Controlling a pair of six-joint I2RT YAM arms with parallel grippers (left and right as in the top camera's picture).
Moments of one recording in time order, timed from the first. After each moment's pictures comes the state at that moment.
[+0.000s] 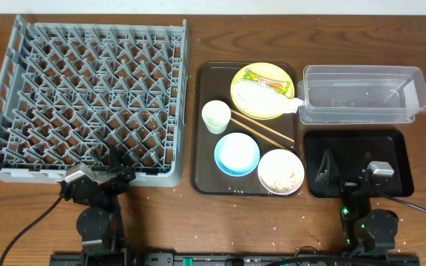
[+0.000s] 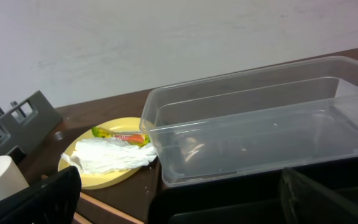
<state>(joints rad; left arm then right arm) 0.10 0.01 0.03 -0.12 -0.21 -0.35 0.04 0.01 0.01 -0.07 0.02 0.26</state>
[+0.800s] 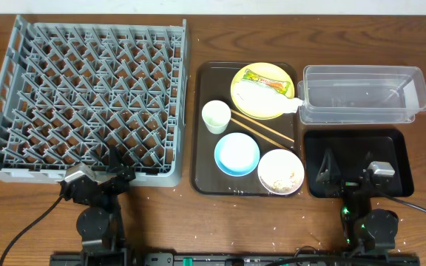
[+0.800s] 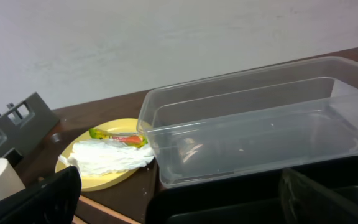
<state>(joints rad) 0.10 0.01 0.03 -0.12 -0.21 -0.35 0.04 0.01 0.01 -0.07 0.03 0.26</state>
